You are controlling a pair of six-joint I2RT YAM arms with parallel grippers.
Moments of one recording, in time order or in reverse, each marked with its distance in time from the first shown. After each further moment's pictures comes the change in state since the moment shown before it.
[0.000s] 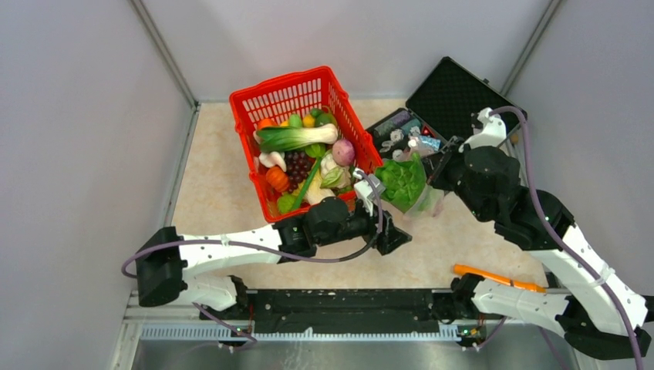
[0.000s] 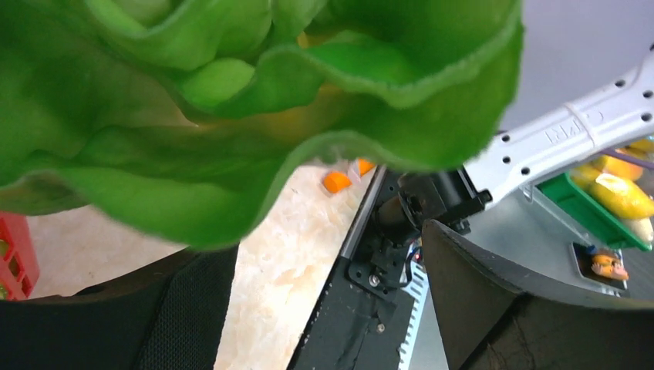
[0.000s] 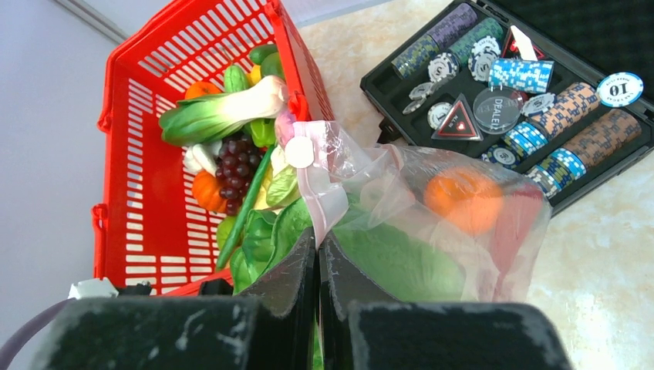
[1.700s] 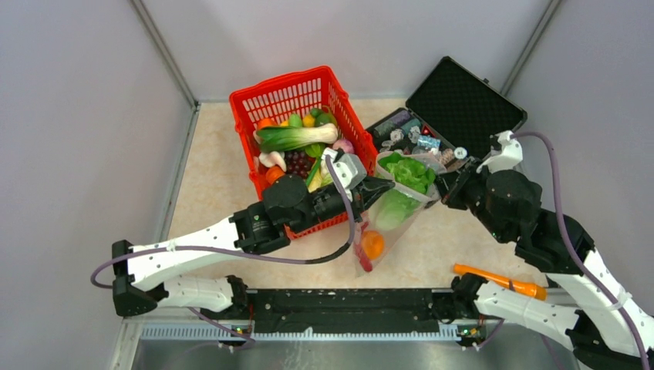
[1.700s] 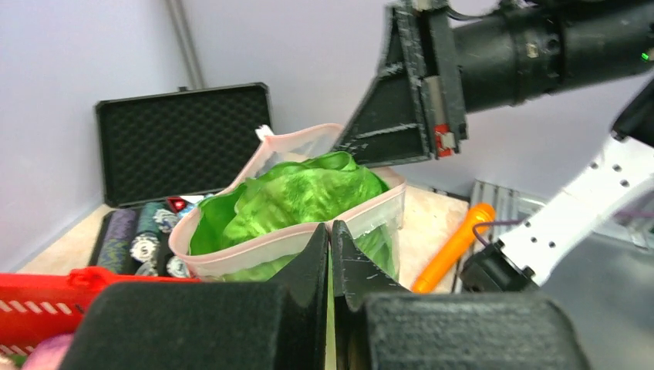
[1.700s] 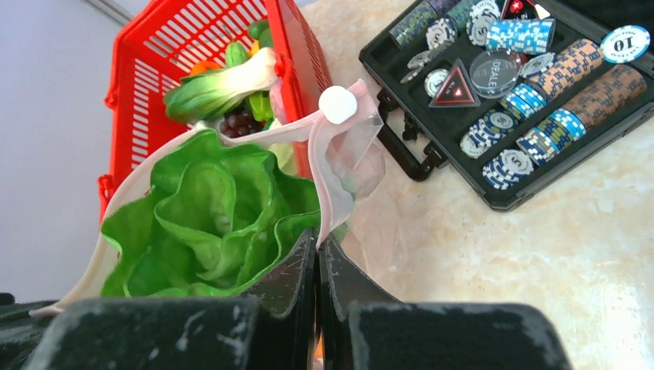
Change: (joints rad) left arm -0.020 -0.154 0.277 -0.116 -0.137 0.482; right arm 0.000 -0.158 -0.113 -0.049 -0.040 0.054
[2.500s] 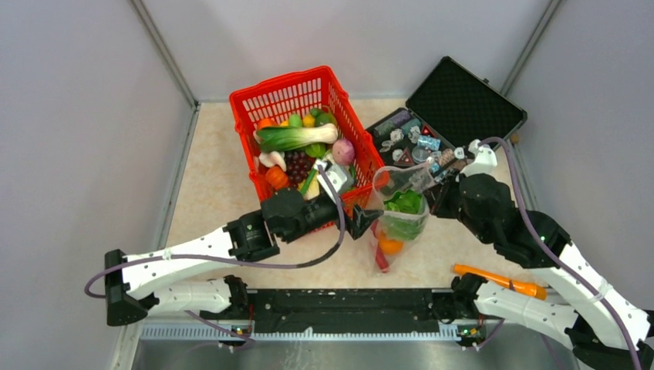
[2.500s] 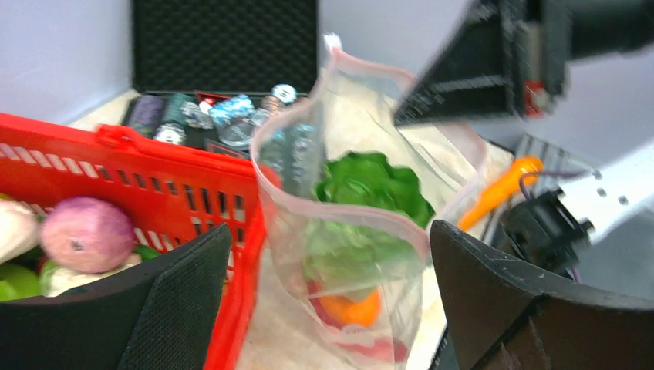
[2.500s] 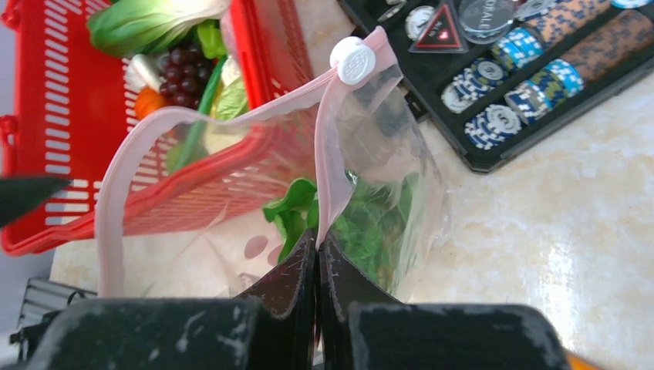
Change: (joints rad) left arm 0.035 -0.111 -0.219 -0.069 -0.052 -0.081; right arm 0.000 0.009 -0.131 -0.035 -0.041 -0.013
